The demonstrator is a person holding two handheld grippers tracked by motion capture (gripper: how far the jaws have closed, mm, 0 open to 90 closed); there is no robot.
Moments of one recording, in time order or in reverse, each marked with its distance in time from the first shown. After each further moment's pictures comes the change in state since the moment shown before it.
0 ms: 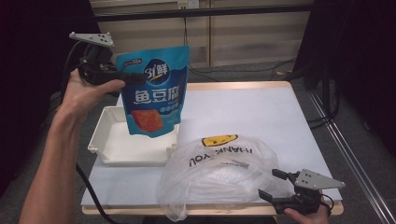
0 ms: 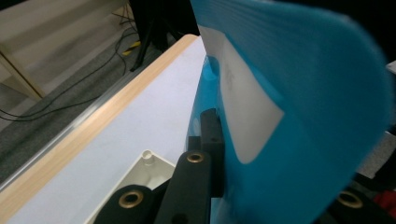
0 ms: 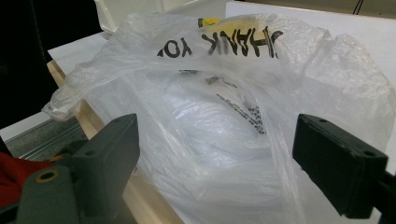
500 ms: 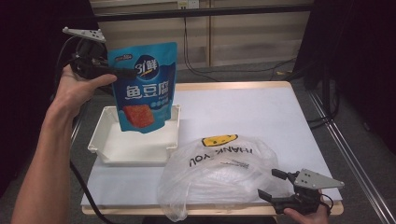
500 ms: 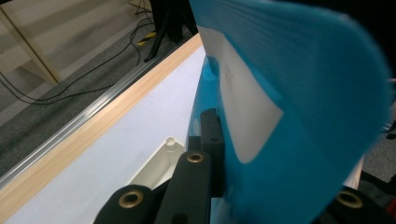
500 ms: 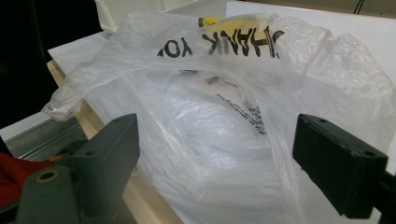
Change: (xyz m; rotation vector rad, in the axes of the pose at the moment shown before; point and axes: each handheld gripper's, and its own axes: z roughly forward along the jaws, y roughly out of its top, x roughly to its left) left arm 0.029 -0.009 -0.008 0.024 0.052 -0.051; right arm 0.000 0.000 0.001 0.003 0.001 -0.001
